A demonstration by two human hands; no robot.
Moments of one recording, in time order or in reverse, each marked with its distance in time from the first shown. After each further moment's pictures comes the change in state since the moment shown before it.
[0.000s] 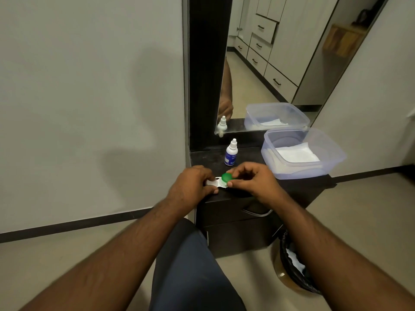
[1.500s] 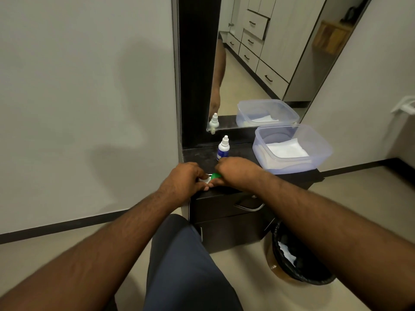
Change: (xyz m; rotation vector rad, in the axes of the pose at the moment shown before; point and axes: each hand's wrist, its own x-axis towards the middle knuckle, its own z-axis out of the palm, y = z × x) left_hand 0.004 -0.003 -0.007 0.056 -0.094 0.053; right_hand 0.036 -0.038 0.019 -1.322 -0.487 -0.122
